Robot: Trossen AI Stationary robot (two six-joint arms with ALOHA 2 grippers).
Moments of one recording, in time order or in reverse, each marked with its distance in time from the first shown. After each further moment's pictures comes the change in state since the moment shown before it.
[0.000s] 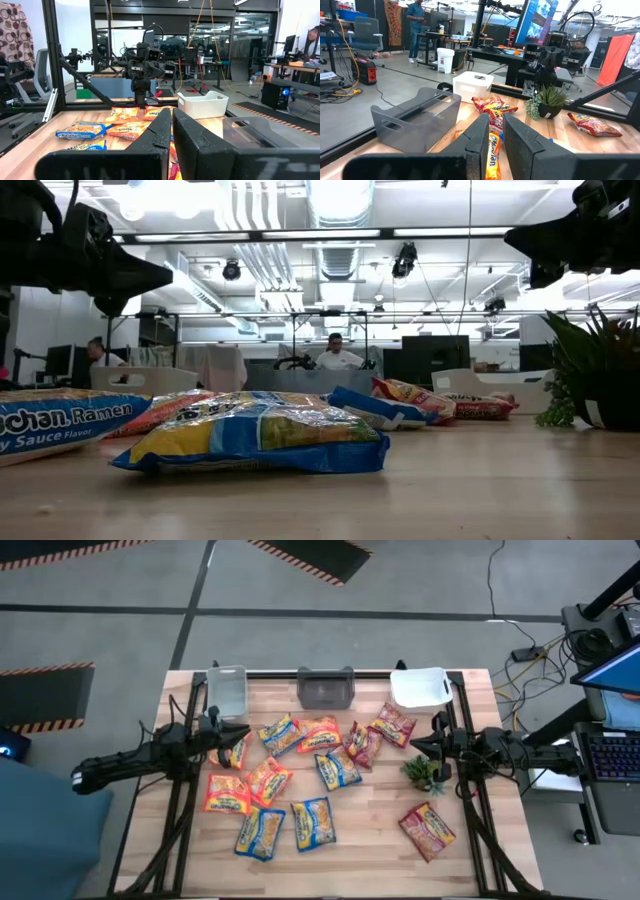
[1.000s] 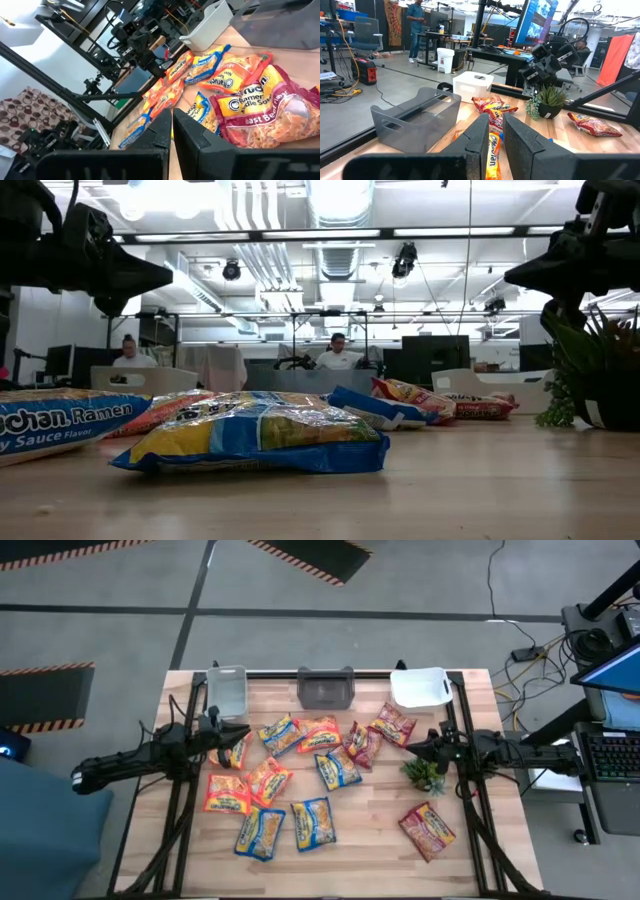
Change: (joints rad) left arm 0.000 0.000 0.000 0.000 0.000 0.000; right arm 0.000 0.000 0.000 -0.203 0.021 0.815
